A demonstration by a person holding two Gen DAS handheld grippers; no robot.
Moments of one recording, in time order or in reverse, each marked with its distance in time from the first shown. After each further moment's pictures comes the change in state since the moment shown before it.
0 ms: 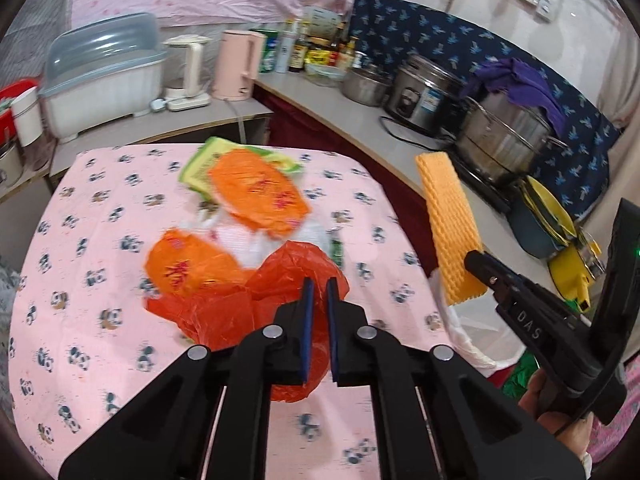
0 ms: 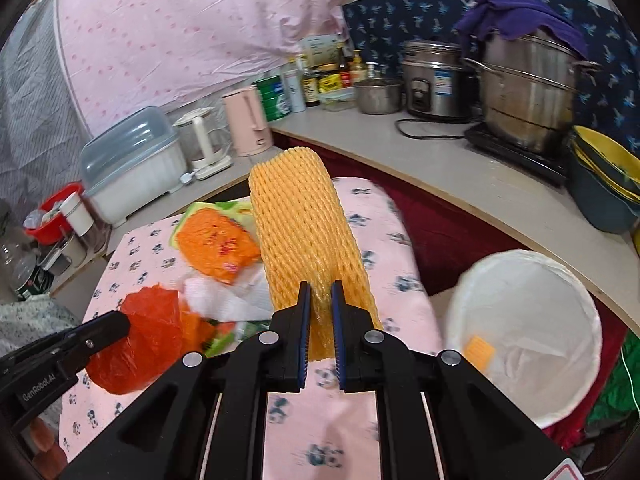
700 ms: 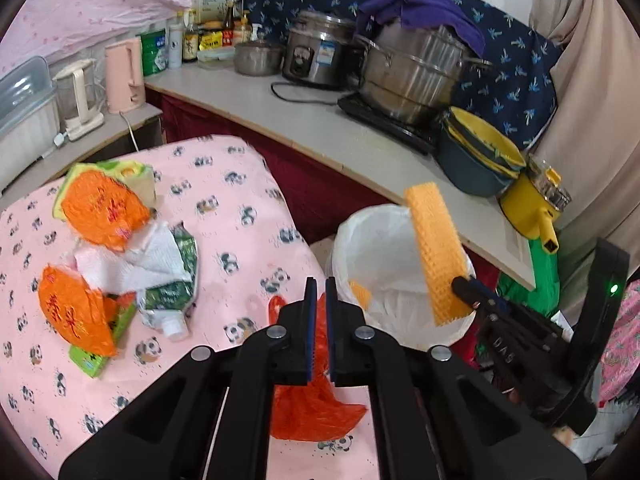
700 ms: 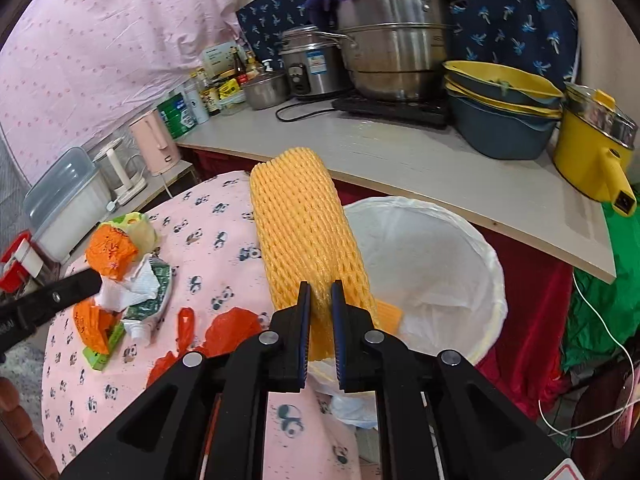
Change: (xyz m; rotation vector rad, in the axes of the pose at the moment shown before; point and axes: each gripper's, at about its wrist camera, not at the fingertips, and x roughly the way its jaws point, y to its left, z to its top) left arm 0.054 -0.142 -0.015 0.213 0.117 -0.131; right arm -0.035 -0.154 -0.047 0.204 0.009 -0.163
